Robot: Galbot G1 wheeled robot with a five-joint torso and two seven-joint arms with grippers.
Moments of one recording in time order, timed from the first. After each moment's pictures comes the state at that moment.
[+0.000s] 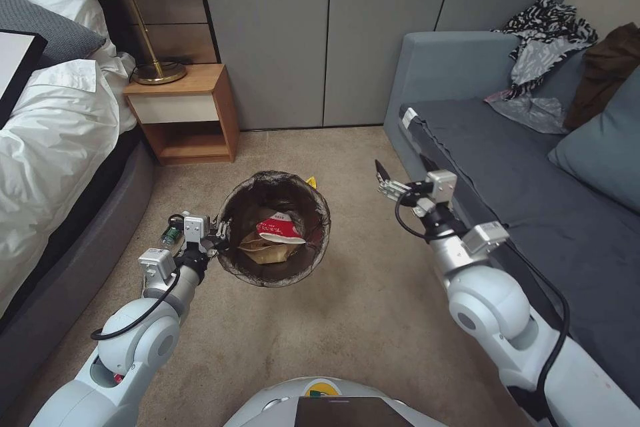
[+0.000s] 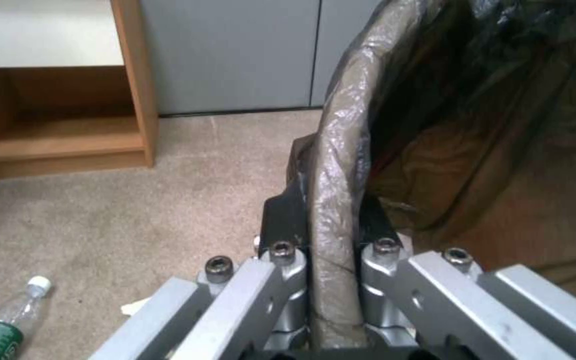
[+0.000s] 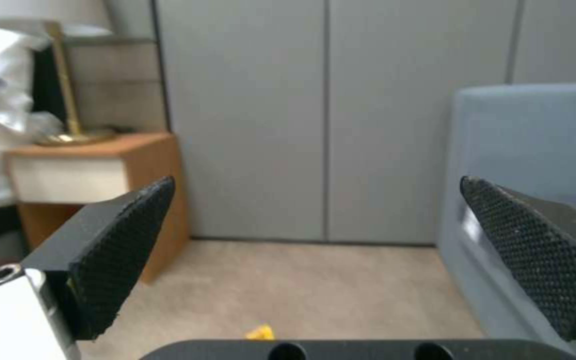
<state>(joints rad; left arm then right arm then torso) 1.53 -1.04 -0.56 -2.28 -0.62 0.33 -0.16 -1.33 0.94 0.38 2.31 0.54 -0.09 0.33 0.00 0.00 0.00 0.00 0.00</state>
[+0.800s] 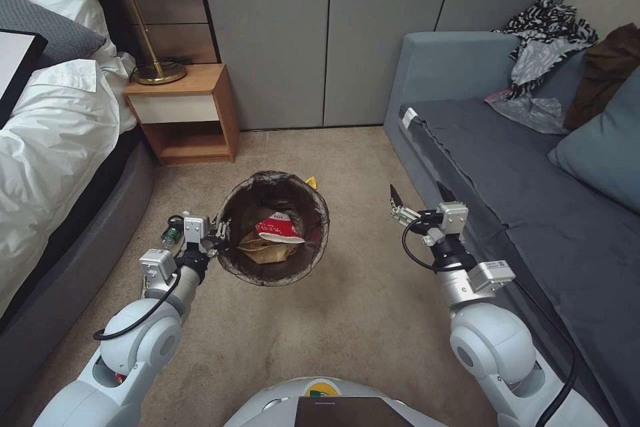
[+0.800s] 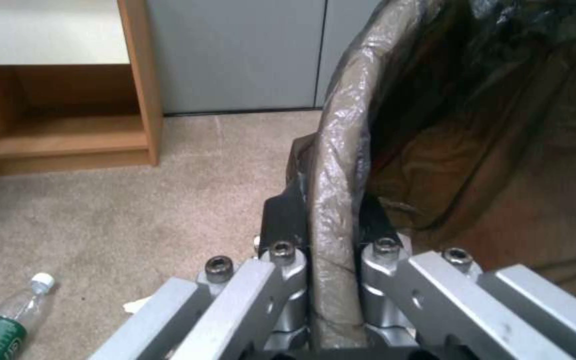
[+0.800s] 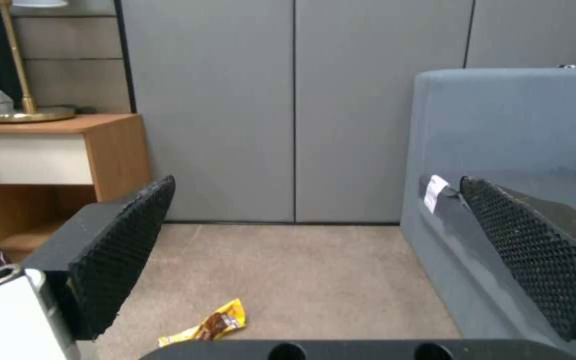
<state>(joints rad) 1.53 -1.05 -0.55 -2.28 -0.62 0.33 -0.17 -1.50 1.06 0.43 2.32 0.38 -0.06 0.29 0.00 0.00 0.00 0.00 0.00</state>
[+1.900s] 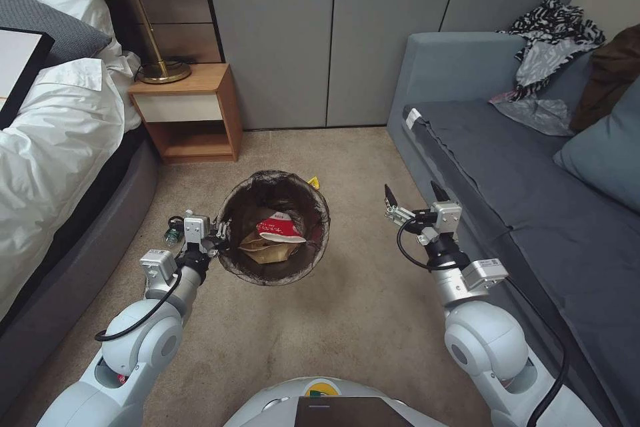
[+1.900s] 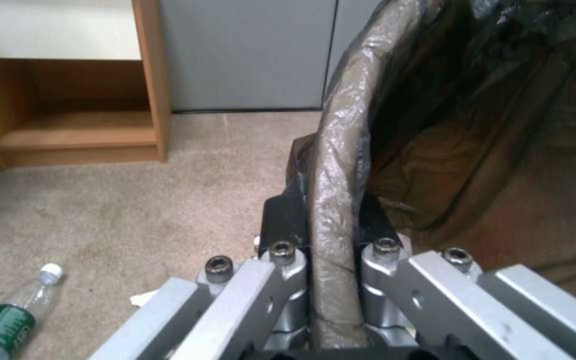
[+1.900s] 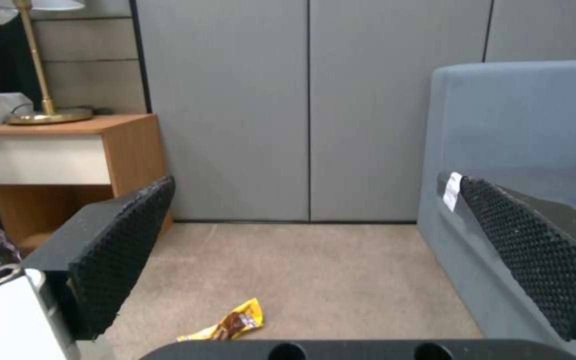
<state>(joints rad) 1.53 -1.06 -0.55 -2.28 -0.62 0.33 -0.18 -1.48 1.07 0.41 2.31 0.38 -0.06 0.29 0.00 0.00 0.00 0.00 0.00</state>
